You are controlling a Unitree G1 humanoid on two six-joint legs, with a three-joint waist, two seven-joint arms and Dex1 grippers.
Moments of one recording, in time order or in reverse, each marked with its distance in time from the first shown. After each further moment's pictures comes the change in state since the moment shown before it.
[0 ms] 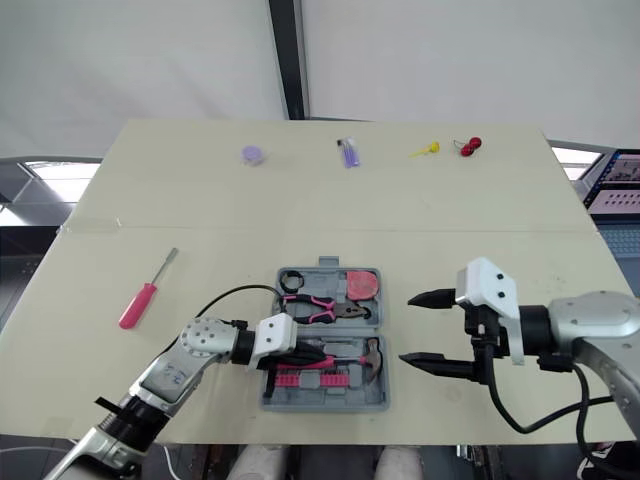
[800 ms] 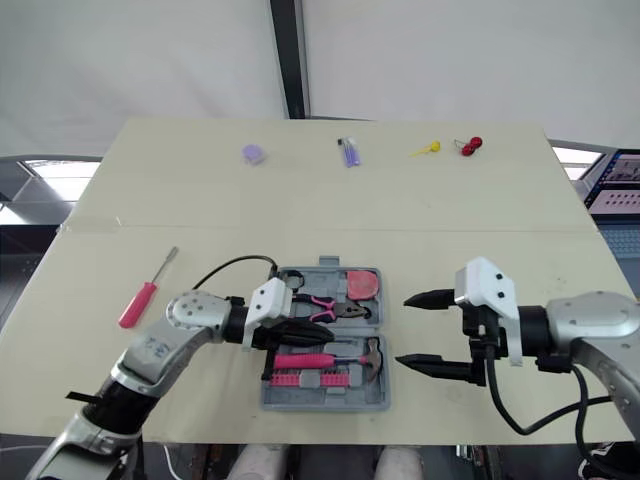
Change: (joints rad) left arm -0.051 0.030 0.075 -0.215 -0.212 0.247 -0.029; right arm -0.004 0.010 0.000 -0.010 0.037 0.006 -0.003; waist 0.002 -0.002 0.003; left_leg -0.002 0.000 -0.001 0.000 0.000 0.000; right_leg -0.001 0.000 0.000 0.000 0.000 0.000
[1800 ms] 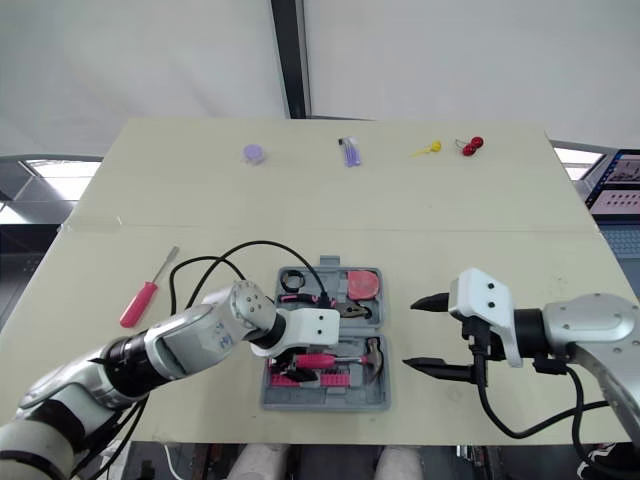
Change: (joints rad) left arm -0.457 0.110 -0.543 -0.235 0.224 0.821 0.122; right arm 0.022 -0.018 0.046 0.013 -0.150 -0.072 0.011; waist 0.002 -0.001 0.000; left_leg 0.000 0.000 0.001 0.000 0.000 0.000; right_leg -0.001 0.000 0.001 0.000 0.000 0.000
